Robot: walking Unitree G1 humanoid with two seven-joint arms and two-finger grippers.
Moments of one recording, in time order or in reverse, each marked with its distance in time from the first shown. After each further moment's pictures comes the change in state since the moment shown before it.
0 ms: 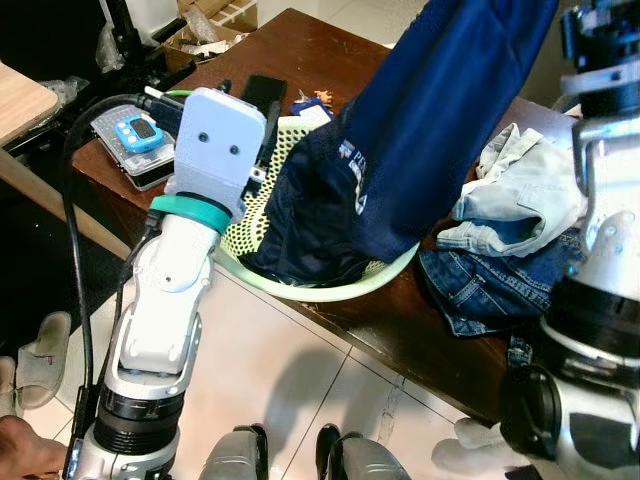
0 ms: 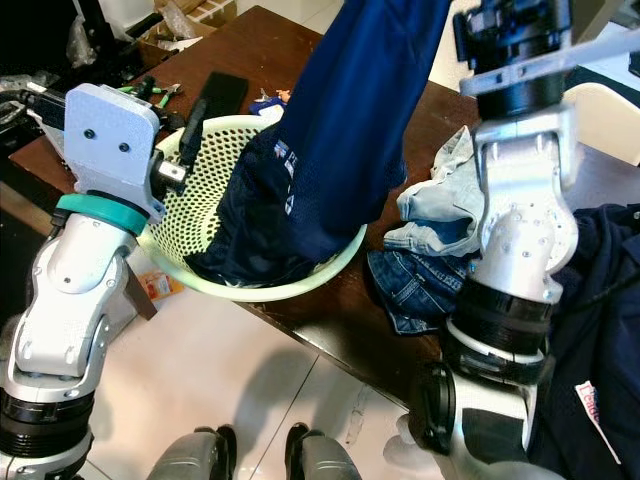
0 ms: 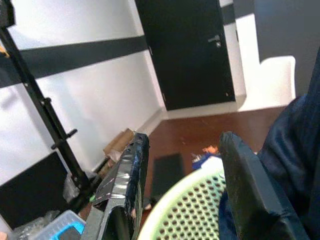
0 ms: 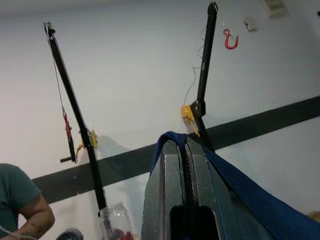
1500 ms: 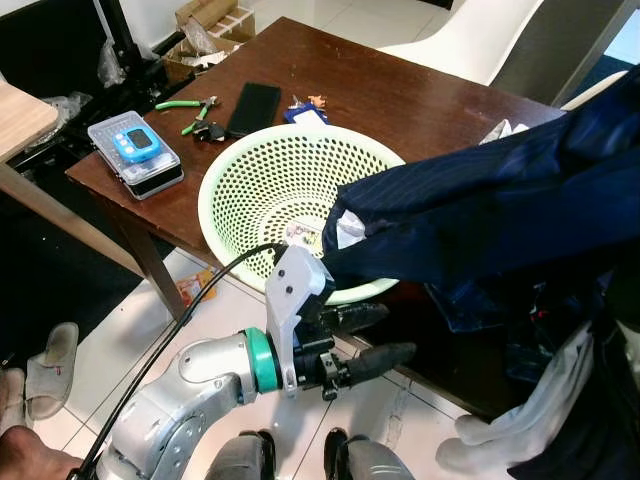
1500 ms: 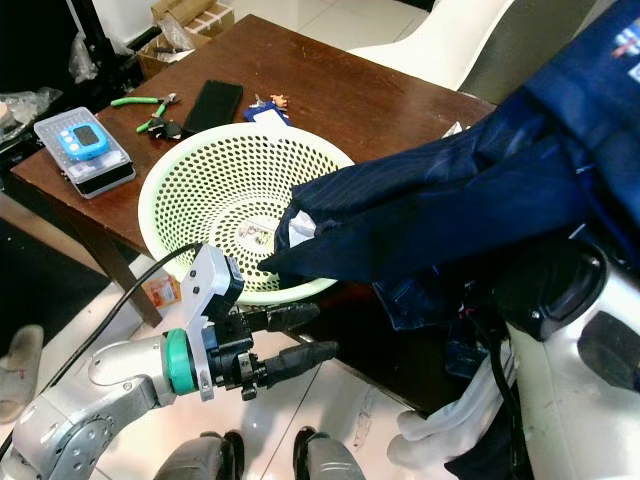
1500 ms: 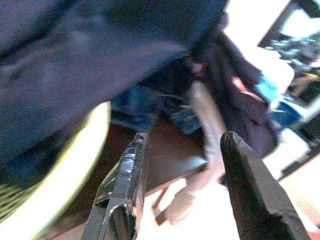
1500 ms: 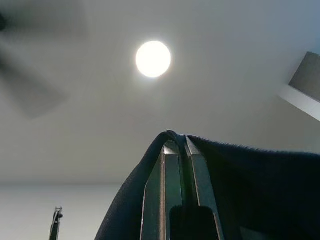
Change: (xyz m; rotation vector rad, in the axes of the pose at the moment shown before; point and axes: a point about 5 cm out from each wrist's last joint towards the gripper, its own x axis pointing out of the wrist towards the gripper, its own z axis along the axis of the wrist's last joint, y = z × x) left arm -0.089 -0.084 -0.028 -0.721 0.352 -0.944; right arm 0.043 0.005 0.184 -0.063 -0.722 0.102
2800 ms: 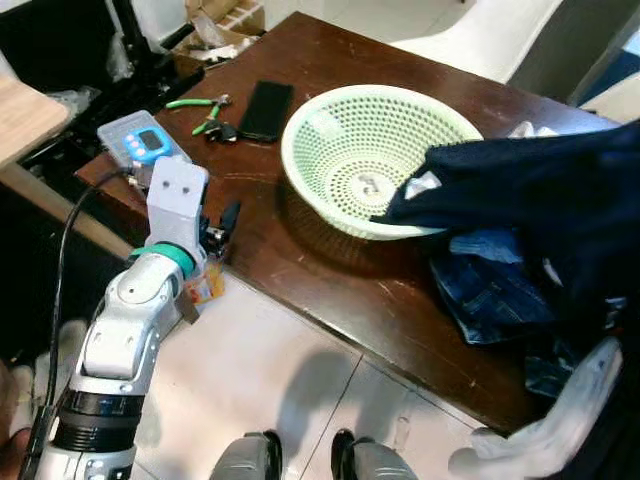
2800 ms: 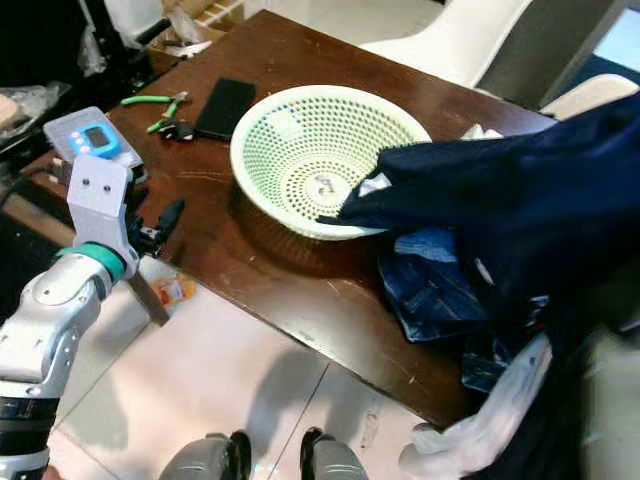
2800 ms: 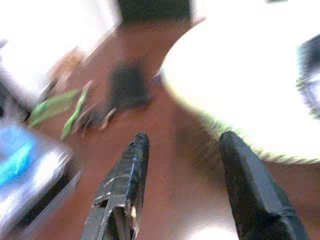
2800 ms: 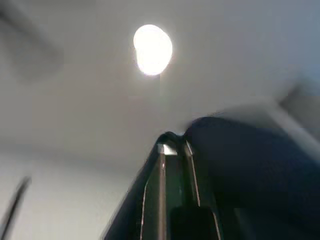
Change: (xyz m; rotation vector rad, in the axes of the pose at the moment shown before) left arm -0.027 0.104 0.058 0.501 -0.109 0.806; right arm -0.023 0.003 0.007 -0.177 0.225 0.148
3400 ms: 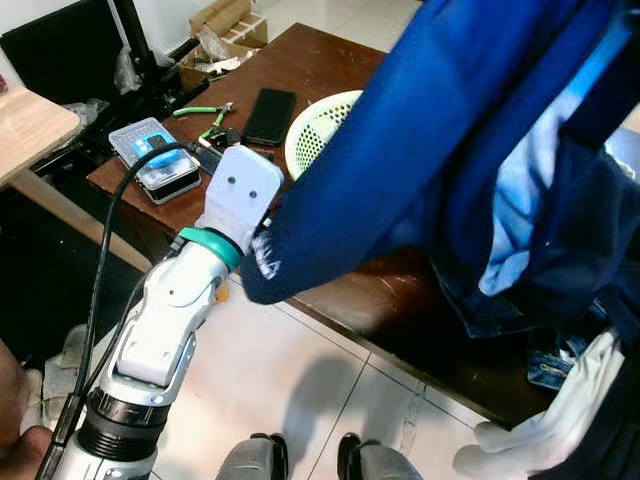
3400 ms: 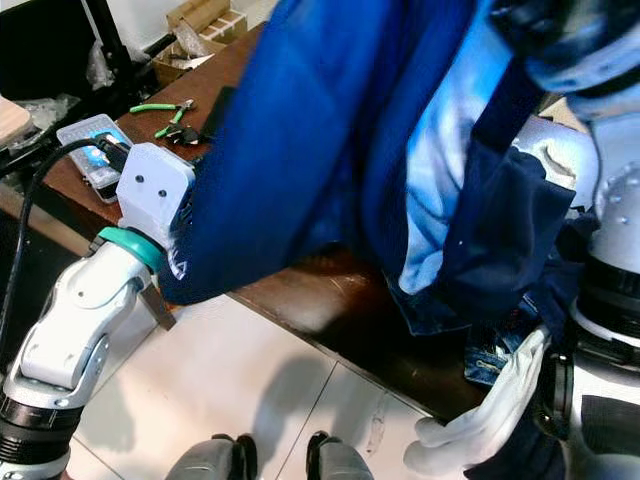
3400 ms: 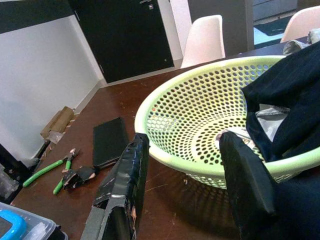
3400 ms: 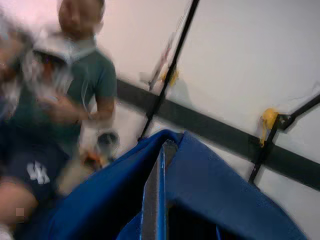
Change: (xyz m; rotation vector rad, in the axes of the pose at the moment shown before) left arm 0.000 -0.019 0.027 0.075 -0.133 -0.070; right arm -0.051 0.079 -0.110 0.031 0.727 0.621
